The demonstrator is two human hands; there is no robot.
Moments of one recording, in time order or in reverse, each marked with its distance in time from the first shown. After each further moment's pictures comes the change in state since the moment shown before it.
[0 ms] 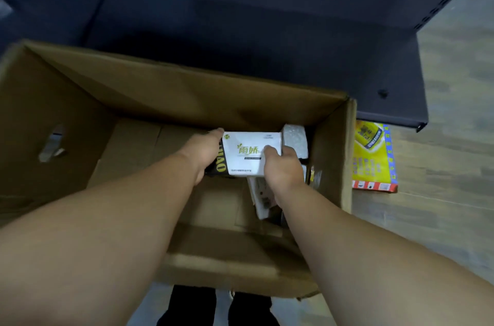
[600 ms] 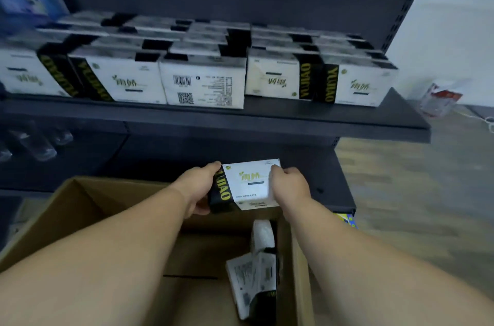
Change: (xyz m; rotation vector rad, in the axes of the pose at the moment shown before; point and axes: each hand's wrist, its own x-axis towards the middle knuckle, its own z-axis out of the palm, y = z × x) left_hand -0.160 0.119 -0.022 0.043 -0.098 0.346; right_hand -0.093 -0.133 -0.130 0.025 0.201 -0.350
